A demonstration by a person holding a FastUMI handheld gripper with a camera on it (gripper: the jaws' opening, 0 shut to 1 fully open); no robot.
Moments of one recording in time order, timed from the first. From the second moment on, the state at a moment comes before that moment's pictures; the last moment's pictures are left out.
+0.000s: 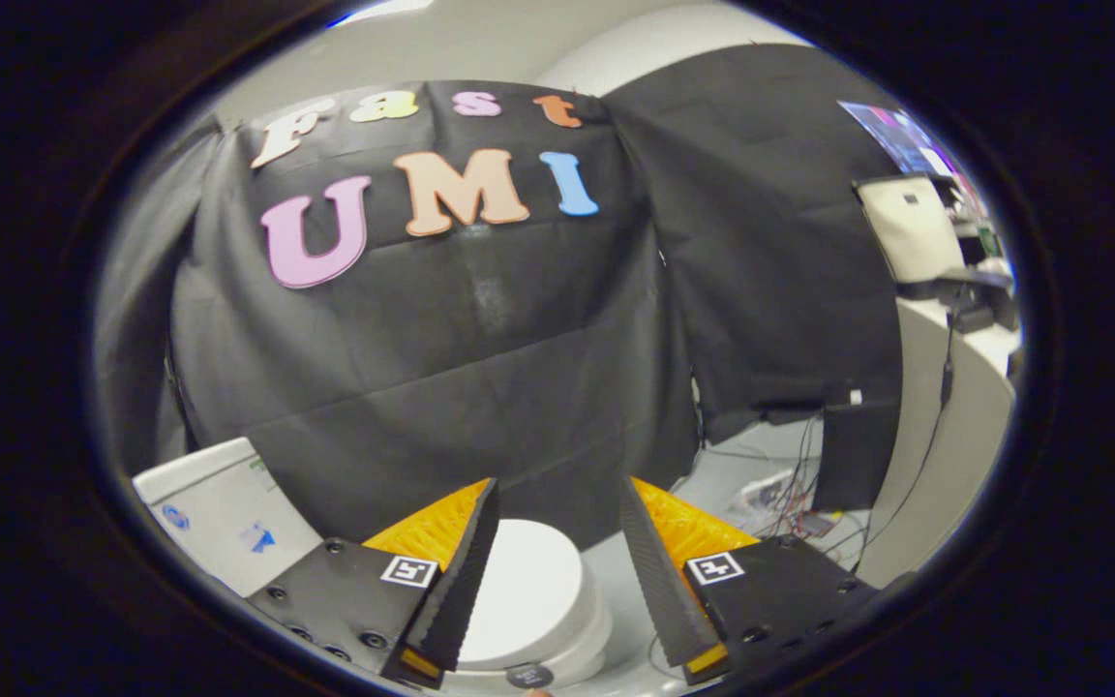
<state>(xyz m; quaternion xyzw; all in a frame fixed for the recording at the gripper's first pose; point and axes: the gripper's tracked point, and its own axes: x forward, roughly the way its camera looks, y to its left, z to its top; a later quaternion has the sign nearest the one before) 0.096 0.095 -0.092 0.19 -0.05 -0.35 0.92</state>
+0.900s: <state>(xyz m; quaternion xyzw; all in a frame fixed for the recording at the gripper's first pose) 0.080 0.160 -0.251 0.51 -0.04 -0.41 0.75</state>
